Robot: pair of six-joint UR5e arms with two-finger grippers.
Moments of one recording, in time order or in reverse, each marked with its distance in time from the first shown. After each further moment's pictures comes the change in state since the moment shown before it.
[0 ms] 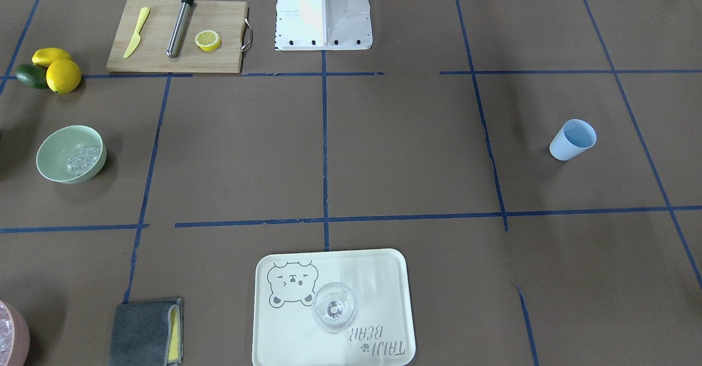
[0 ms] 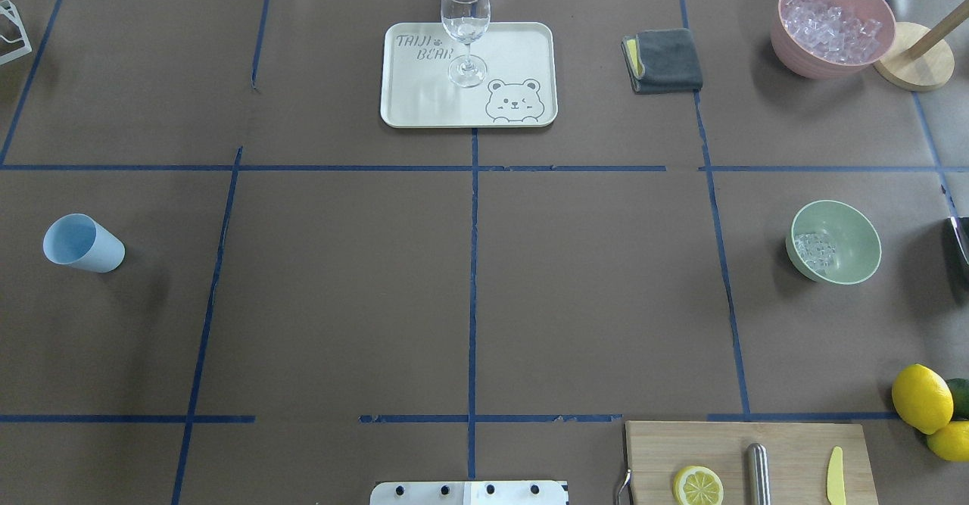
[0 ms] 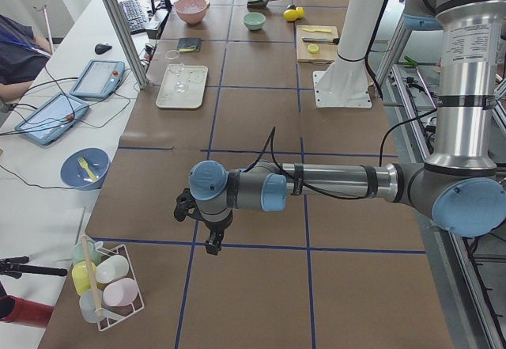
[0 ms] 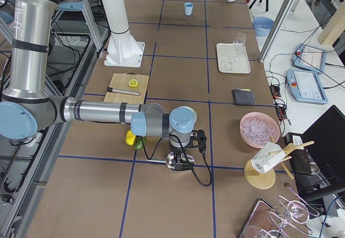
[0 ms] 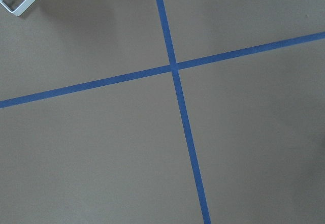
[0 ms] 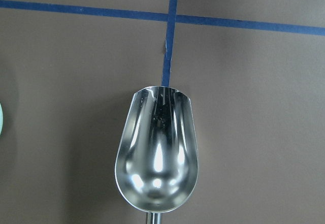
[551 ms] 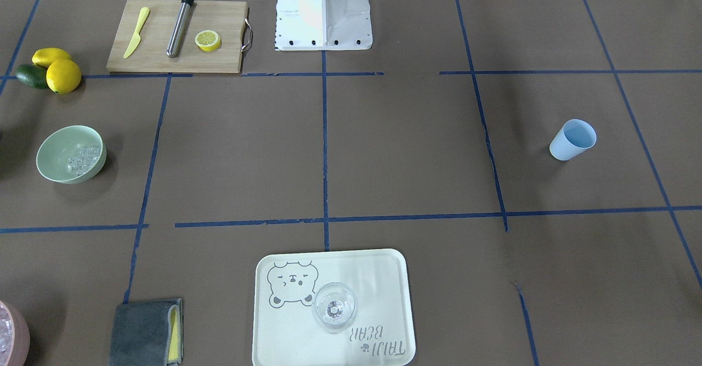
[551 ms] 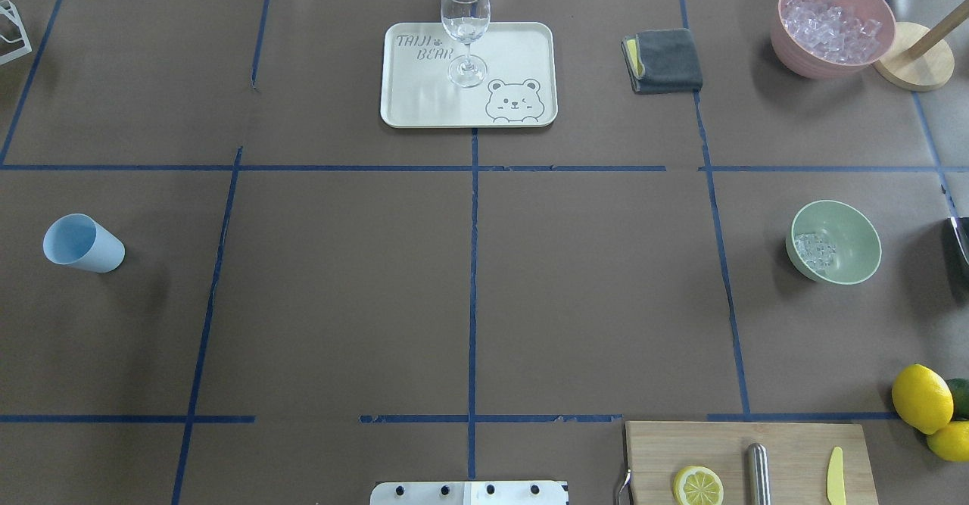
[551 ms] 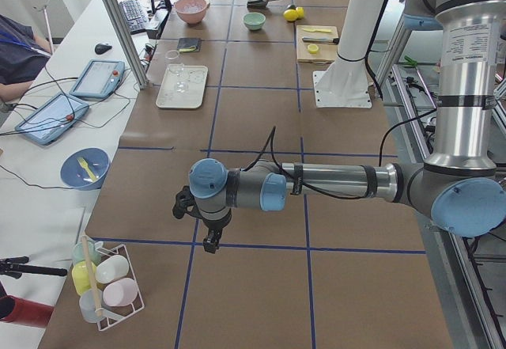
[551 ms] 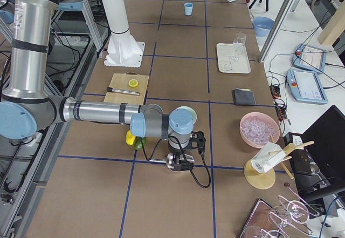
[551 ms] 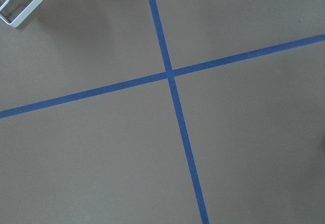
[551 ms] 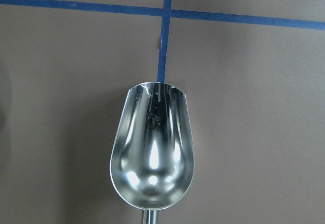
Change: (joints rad) left arm 0.001 -0.001 0.002 -0.020 0.000 0.000; right arm 0.000 -0.002 -0.007 -0.002 -0.004 0.001
